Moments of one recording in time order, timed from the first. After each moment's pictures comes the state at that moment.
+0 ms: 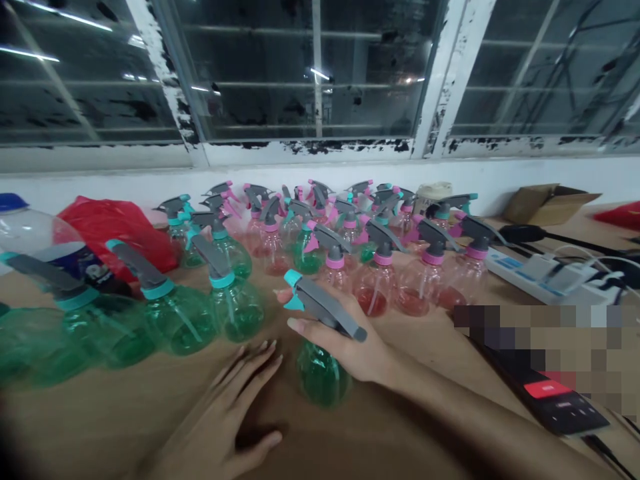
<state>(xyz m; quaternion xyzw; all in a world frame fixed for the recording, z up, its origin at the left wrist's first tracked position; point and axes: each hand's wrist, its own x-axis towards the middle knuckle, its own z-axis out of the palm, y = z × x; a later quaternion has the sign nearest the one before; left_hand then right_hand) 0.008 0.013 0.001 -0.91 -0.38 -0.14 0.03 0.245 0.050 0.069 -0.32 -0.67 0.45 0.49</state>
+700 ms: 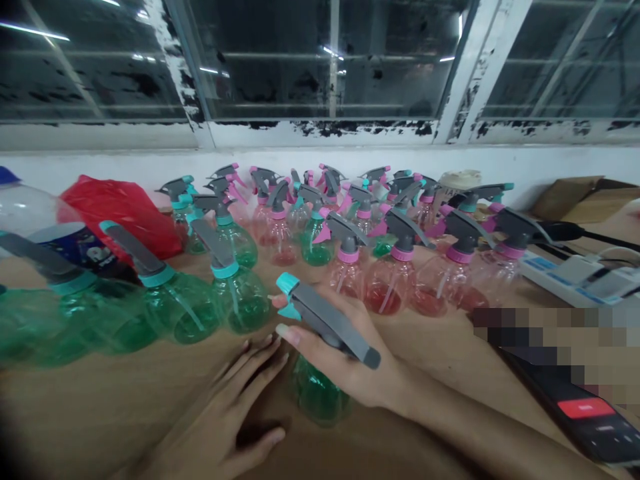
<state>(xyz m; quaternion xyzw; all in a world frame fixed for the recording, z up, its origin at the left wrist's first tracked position) 0.010 0.012 0.001 -0.91 -0.39 -0.12 0.00 0.234 0.042 0.077 -0.35 -0.71 0.39 0.46</state>
